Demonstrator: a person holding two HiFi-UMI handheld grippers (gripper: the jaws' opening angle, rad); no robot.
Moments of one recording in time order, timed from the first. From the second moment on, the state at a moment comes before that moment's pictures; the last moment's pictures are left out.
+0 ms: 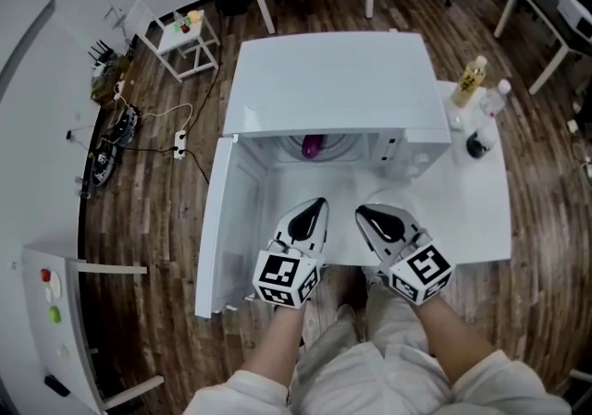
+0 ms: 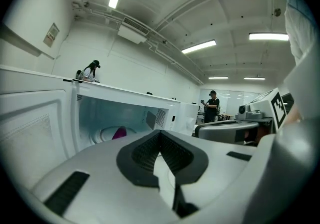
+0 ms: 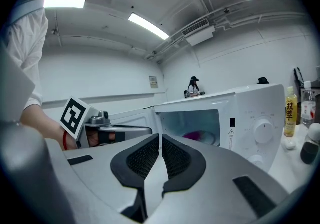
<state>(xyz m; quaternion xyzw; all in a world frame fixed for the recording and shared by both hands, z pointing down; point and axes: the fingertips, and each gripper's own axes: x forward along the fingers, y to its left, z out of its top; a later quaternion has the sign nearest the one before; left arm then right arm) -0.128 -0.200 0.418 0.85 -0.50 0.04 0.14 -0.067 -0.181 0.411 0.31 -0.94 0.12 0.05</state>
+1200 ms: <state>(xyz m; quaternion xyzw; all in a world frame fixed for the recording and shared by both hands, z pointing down) -0.091 -0.010 0.288 0.91 -0.40 -0.05 0.03 -0.052 -0.026 0.284 0.30 -0.95 0.03 -0.02</state>
